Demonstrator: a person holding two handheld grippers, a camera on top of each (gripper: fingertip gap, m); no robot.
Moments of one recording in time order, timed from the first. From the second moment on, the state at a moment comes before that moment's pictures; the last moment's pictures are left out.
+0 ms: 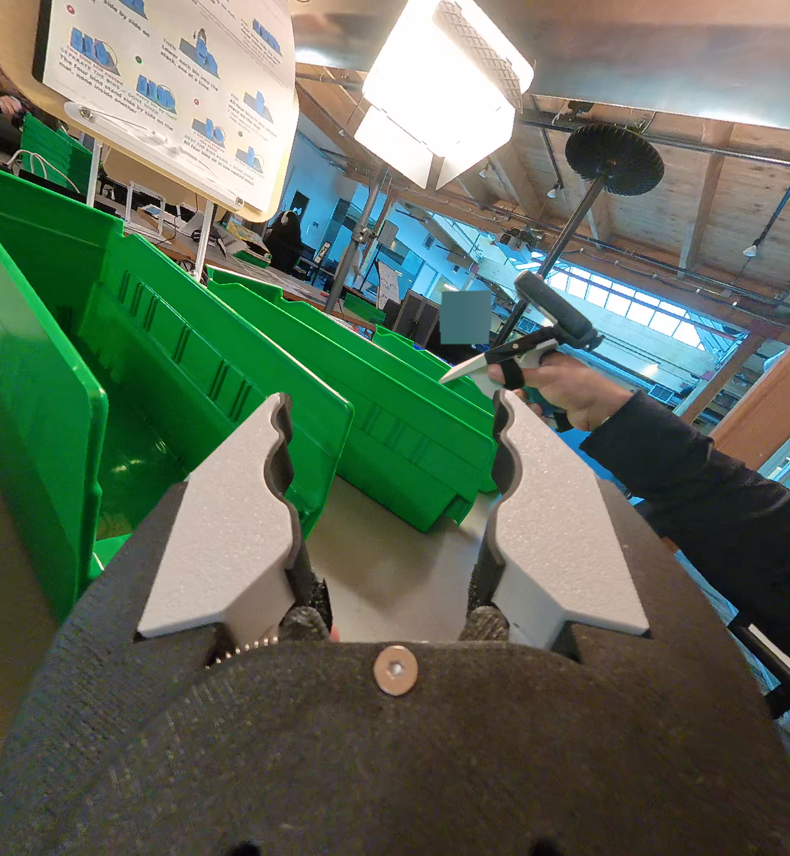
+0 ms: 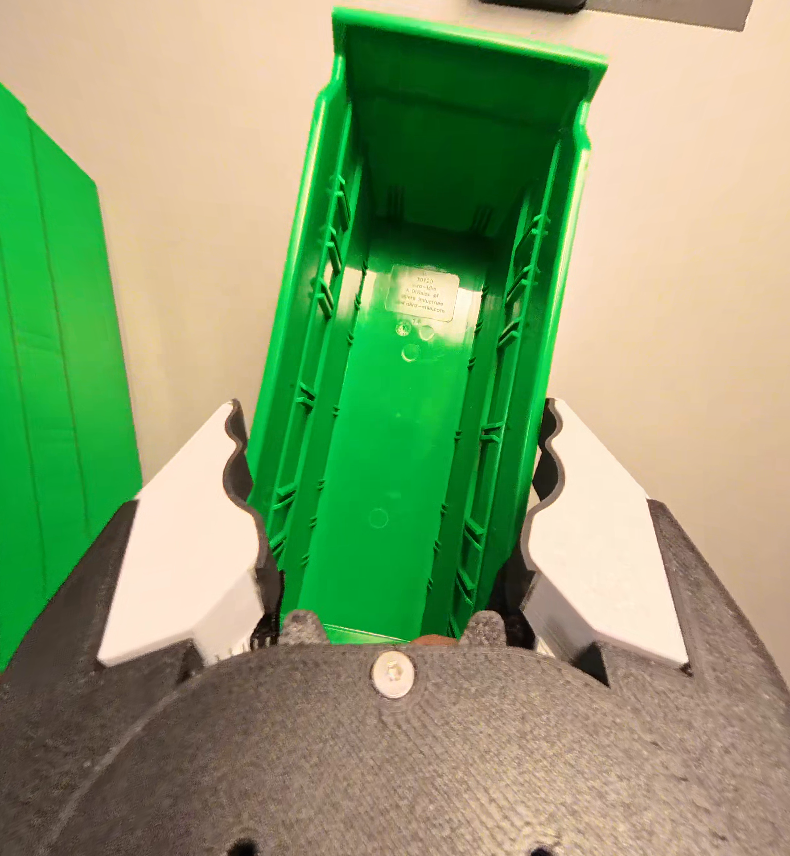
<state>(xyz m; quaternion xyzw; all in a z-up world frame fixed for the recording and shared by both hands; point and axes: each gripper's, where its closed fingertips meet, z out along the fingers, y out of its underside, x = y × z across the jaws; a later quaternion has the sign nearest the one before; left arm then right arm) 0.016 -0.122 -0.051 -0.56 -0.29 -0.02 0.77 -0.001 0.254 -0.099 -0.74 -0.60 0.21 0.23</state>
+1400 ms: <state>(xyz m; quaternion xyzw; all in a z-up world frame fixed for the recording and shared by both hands) 0.018 -0.124 -0.050 -0.56 -0.29 -0.01 0.78 -0.064 0.123 -0.071 -0.75 -0.46 0.47 0.09</state>
